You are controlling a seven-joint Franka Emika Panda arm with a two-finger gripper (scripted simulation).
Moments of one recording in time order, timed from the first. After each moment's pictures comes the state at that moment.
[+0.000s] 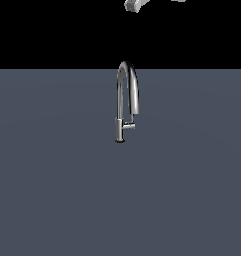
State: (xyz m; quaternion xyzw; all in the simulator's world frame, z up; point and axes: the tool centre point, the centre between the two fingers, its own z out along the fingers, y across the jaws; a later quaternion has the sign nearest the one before) arm -0.042 -0.027 0.412 -0.93 0.22 0.24 0.20
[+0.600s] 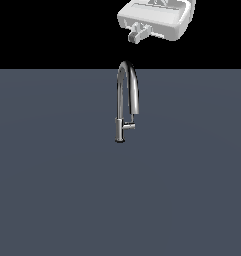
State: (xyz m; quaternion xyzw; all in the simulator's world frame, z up) arm 0.013 -0.037 0.362 -0.87 0.28 0.32 0.27
